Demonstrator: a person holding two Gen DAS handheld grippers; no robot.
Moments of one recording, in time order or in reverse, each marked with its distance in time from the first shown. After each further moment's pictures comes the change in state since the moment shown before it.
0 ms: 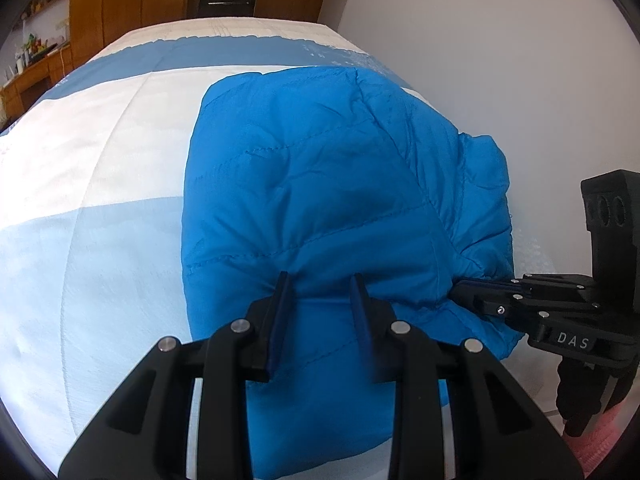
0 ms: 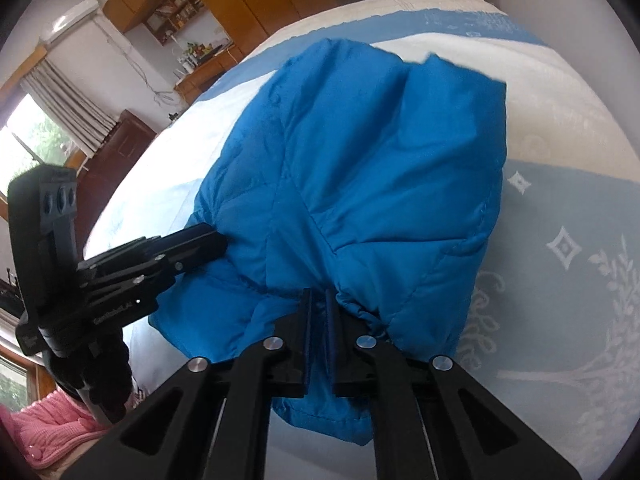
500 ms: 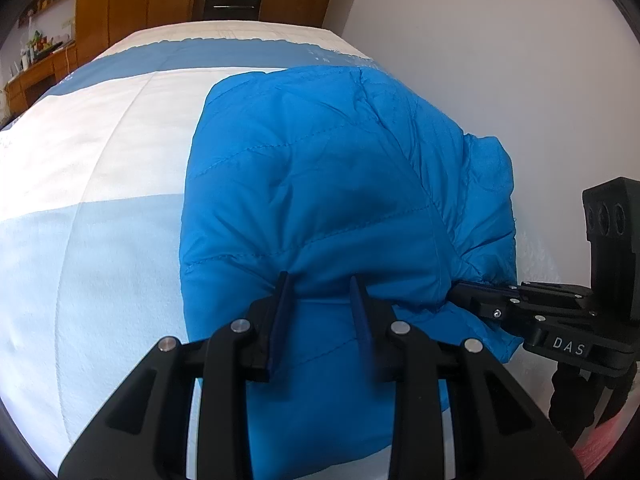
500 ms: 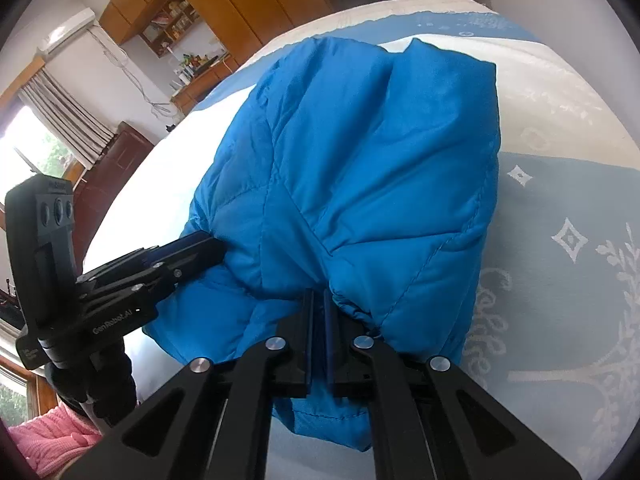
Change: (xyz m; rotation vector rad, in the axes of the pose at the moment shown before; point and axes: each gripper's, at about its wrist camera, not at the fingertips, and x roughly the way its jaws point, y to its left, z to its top) left arm -0.005 0.003 -0.008 -0.020 -0.023 -0.004; right arm 0.005 0.004 -0.002 0.016 -0.041 -0.010
